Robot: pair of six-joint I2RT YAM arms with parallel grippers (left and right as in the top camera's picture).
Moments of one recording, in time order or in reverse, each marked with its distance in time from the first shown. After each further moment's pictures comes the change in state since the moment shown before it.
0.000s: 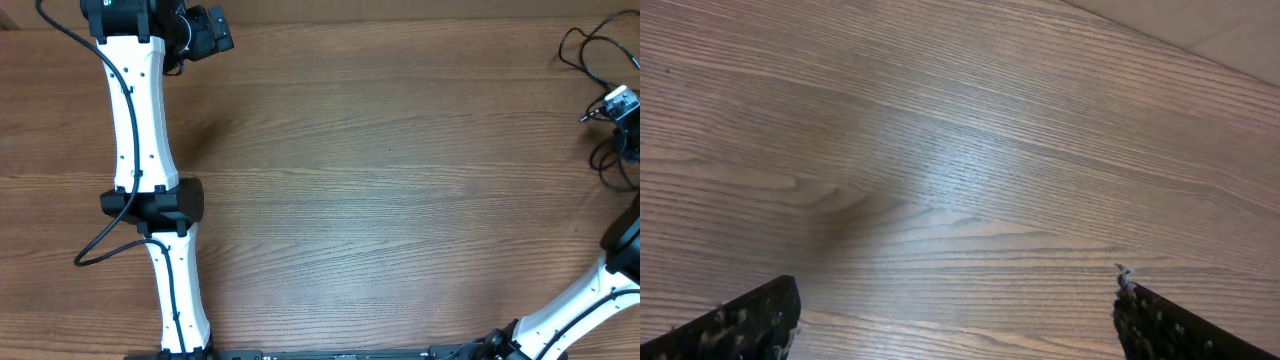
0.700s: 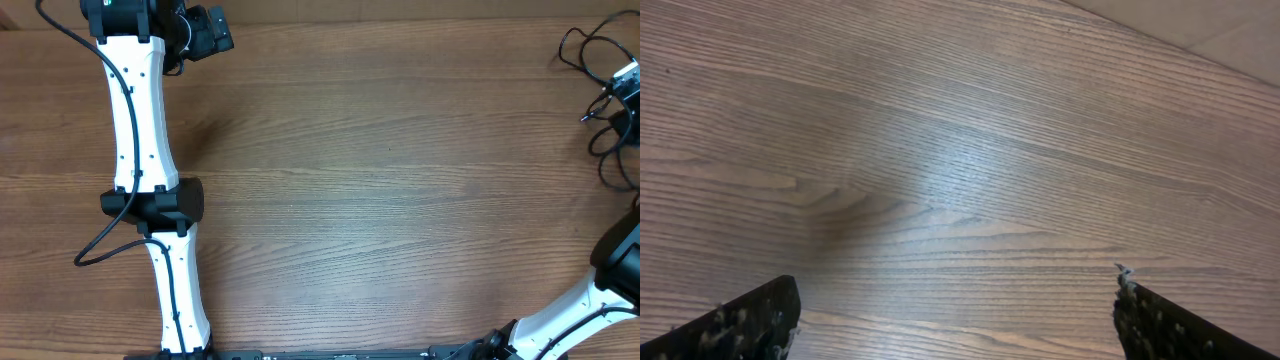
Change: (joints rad) left arm 0.000 0.000 0.000 0.000 0.000 0.000; right arm 0.061 -0.170 0.000 -0.073 0.044 0.113
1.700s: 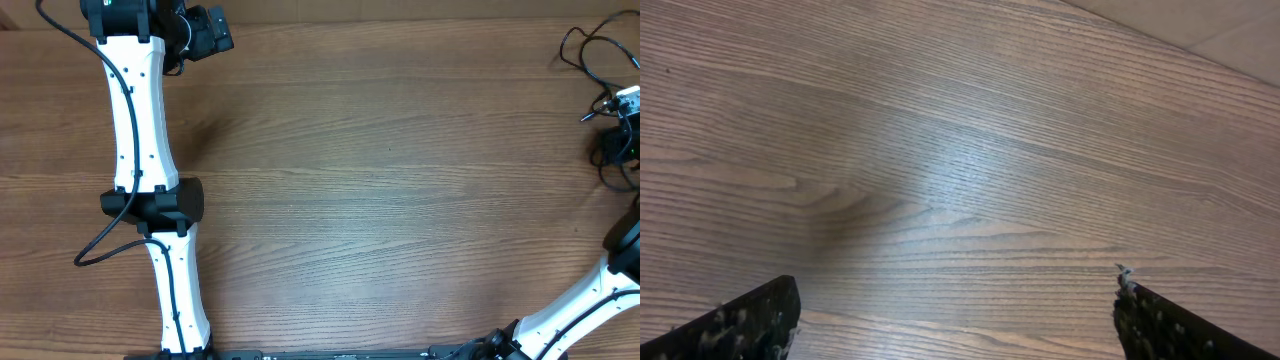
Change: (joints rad) left arm 0.000 0.000 0.000 0.000 0.000 0.000; right arm -0.070 0.167 0.001 -0.002 -0.185 0.186
